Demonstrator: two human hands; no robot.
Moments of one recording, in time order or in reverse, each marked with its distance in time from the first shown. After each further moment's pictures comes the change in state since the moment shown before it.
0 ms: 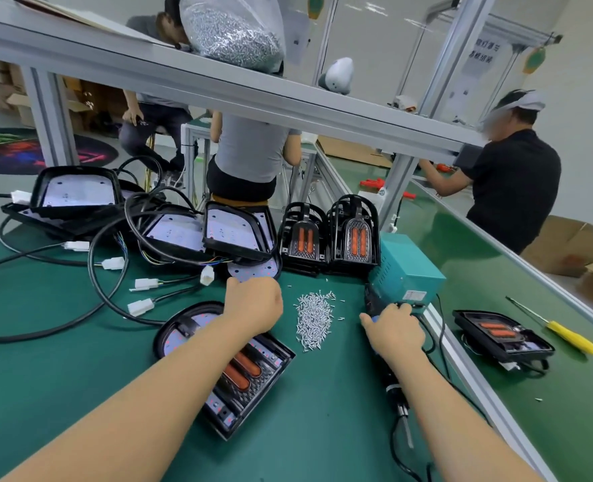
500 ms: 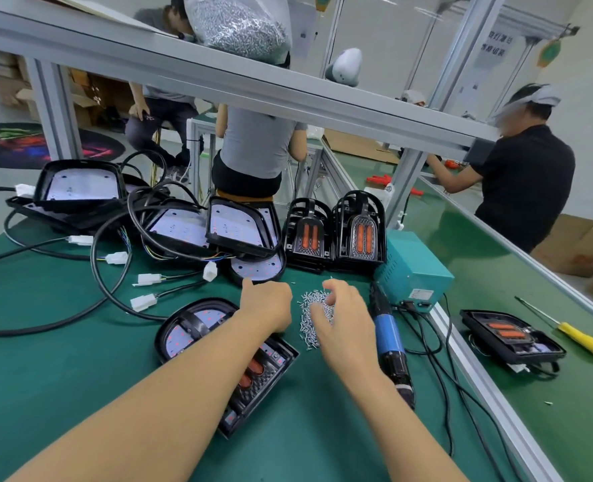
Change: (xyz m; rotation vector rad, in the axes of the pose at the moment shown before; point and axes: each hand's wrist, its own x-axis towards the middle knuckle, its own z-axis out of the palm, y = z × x) left_hand 0.020 0.013 0.021 0.194 -0.119 -0.002; right_hand -0.083 -0.060 -0.013 0.528 0.188 -0.495
